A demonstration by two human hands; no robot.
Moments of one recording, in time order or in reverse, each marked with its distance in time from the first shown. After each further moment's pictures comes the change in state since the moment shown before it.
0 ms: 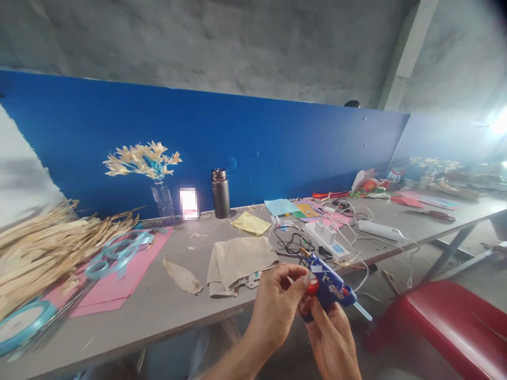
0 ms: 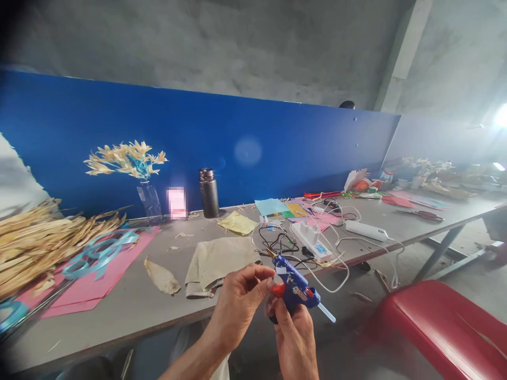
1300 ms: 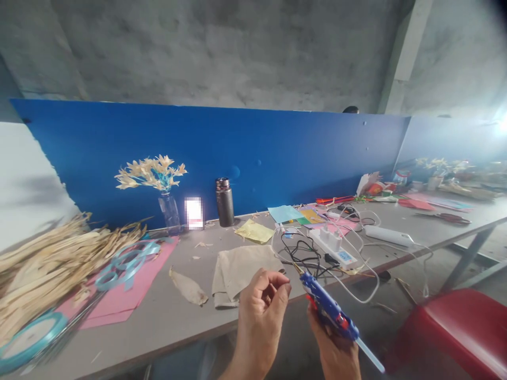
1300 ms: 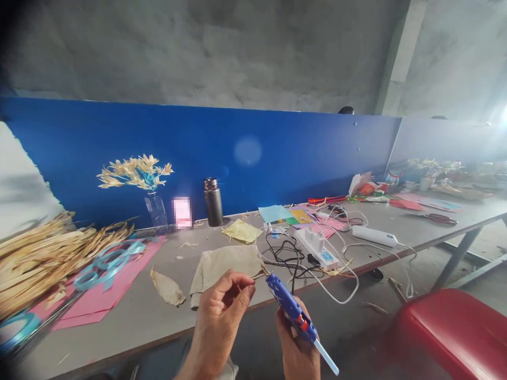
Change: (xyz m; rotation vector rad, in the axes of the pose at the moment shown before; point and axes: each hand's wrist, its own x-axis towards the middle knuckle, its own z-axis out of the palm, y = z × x) left_hand -0.012 -0.002 -0.030 0.336 0.191 0.219; right_hand 0.004 0.024 -0.007 -0.431 0.304 -0.198
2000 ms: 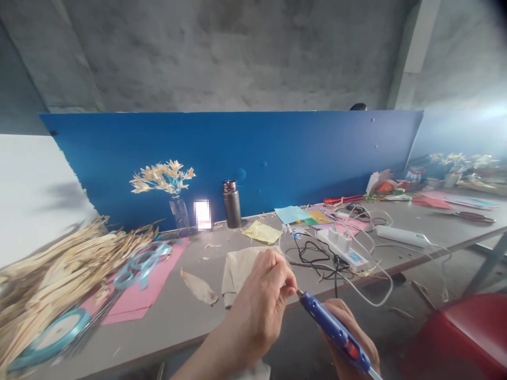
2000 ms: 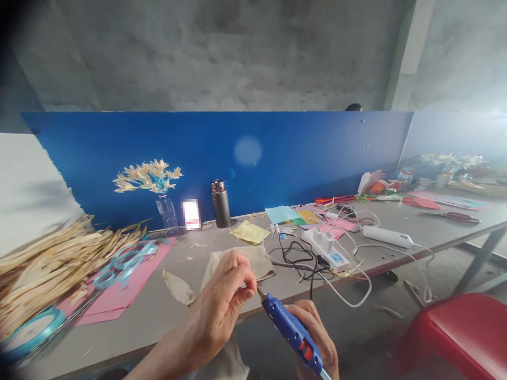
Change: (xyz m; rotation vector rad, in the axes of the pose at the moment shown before) left_hand 0.014 0.046 -0.043 0.490 -0.401 0.463; right_hand 0.015 -0.017 -0.022 -0.039 -0.394 -0.506
